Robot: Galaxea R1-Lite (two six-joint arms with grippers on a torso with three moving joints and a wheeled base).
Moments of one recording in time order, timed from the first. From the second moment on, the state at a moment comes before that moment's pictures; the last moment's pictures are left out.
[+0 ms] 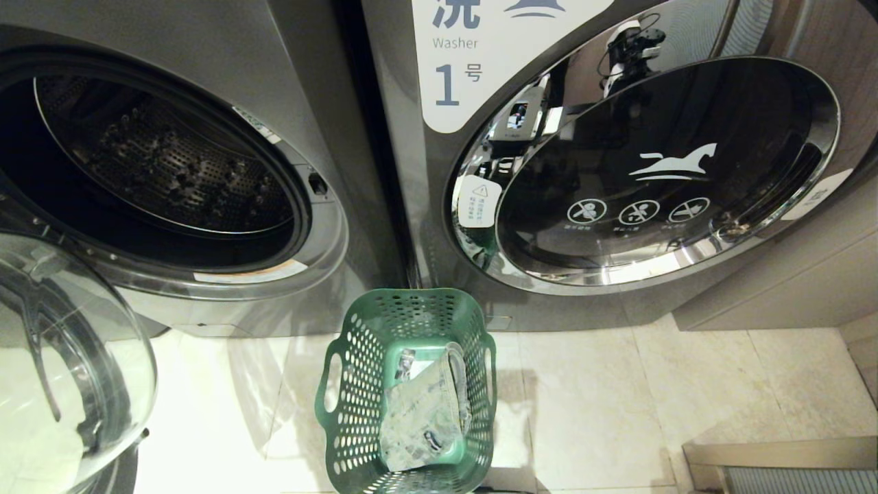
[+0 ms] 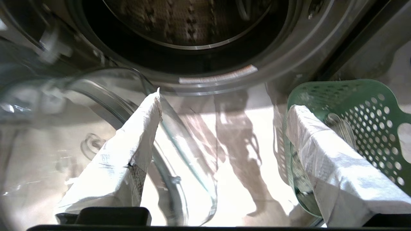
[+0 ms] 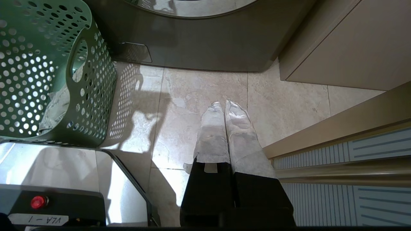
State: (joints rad) left arm 0.45 0.84 -1.09 0.37 -0.33 0.25; right arm 0.00 0.00 -0.02 0.05 0.02 -0.09
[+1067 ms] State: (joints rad) left arm 0.50 1.16 -1.20 0.30 0.30 0.06; right arm 0.00 0.00 -0.02 0.05 0.02 -0.09
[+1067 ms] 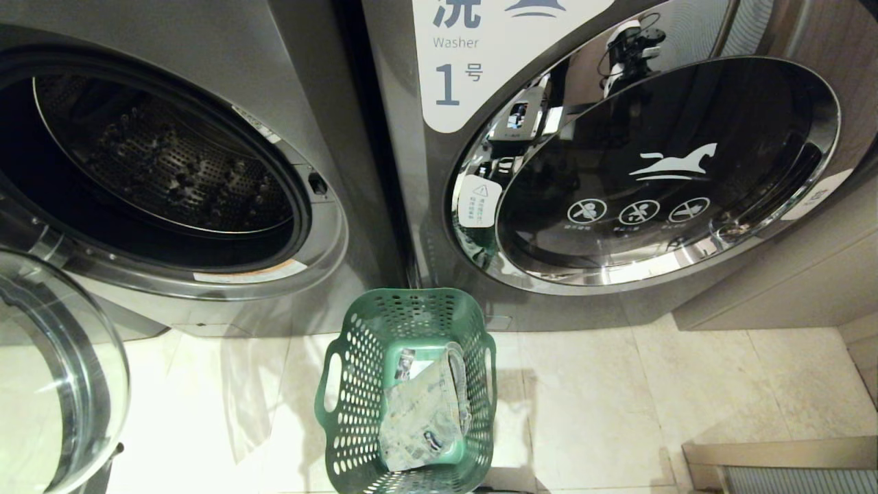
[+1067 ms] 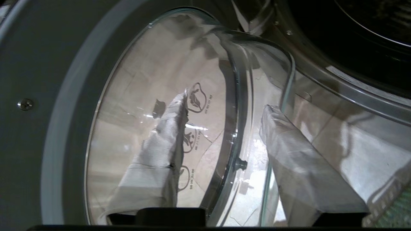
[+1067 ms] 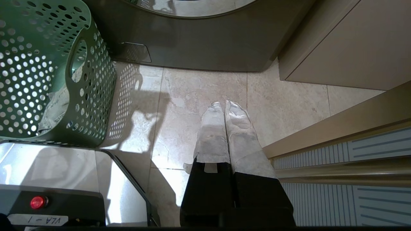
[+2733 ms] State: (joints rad) left arm 0.80 1.46 -1.30 0.11 0.64 -0.08; right arm 0.00 0.00 -0.02 0.05 0.02 -0.09
